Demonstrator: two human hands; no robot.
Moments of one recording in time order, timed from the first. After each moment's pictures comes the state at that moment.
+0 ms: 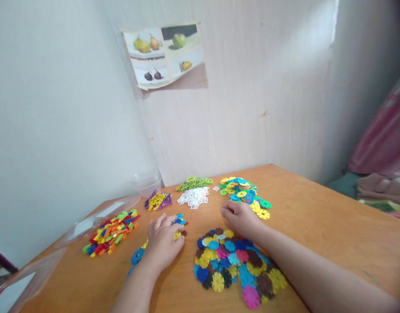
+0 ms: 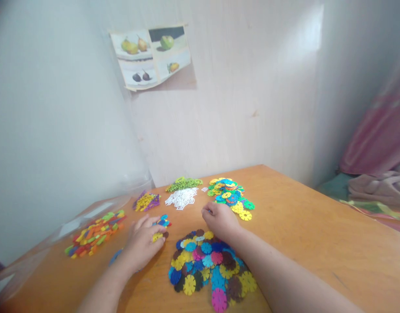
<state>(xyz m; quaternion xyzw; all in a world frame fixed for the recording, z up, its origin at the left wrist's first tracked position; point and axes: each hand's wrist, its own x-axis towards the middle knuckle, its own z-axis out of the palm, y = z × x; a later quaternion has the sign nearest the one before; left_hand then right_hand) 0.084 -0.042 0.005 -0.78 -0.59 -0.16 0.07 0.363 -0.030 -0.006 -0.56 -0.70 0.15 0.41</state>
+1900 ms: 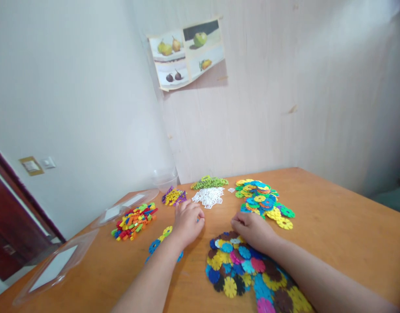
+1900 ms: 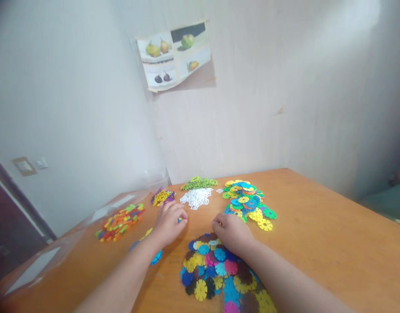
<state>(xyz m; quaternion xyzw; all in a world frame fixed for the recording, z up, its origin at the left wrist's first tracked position) 0.111 -0.008 0.012 -0.80 -0.54 -0.23 0.09 0.356 -0.032 -0.013 -0.56 -0.74 0.20 0.31</state>
